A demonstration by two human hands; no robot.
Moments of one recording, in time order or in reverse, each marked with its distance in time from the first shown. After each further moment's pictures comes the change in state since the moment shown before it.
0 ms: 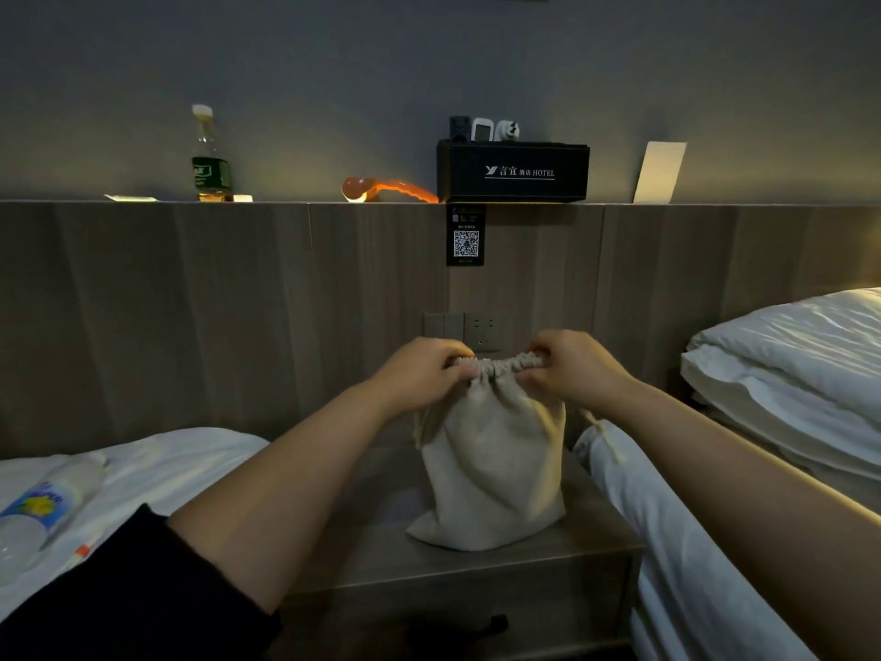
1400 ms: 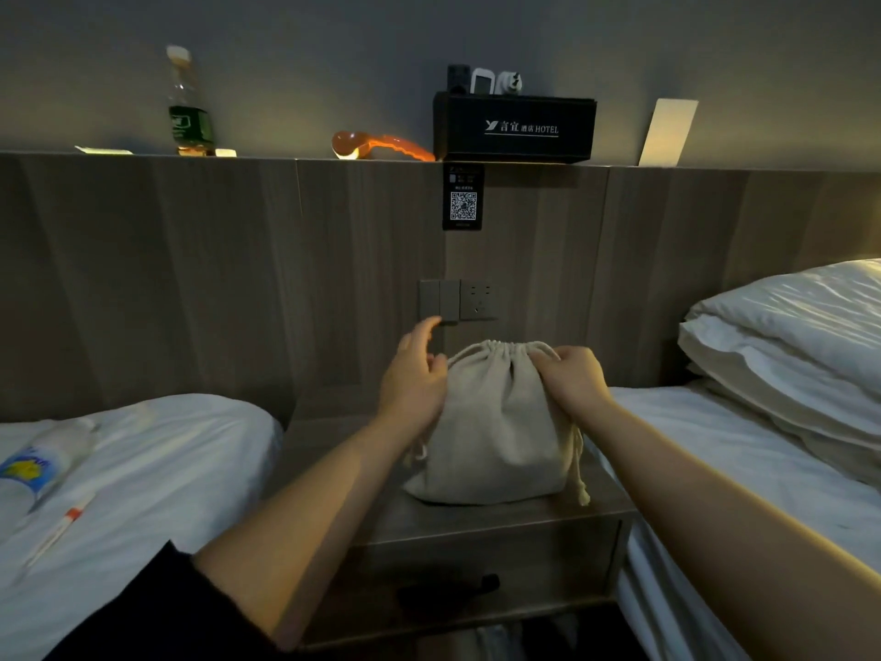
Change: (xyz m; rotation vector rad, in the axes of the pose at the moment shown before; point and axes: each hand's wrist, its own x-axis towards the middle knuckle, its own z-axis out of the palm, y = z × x) left_hand -0.026 -0.014 0.067 -0.316 0.352 -0.327; right_hand -0.019 0.021 0.065 0.565 0.115 0.497
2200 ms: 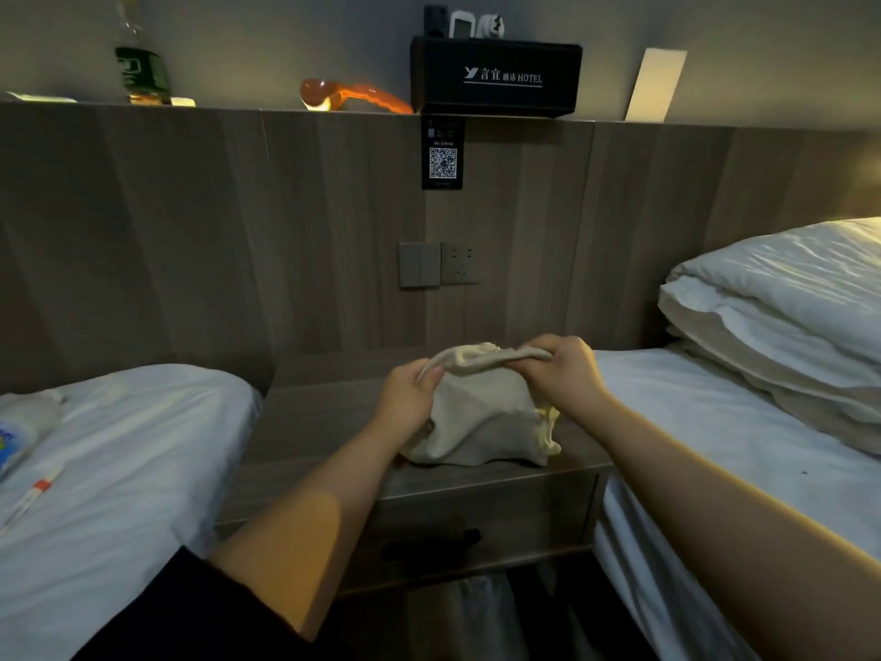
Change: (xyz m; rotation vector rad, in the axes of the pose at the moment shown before) left_hand -0.035 -0.039 0.042 -0.153 -0.126 -0.099; right_hand -0.030 0.039 -0.006 0.023 -0.073 -0.286
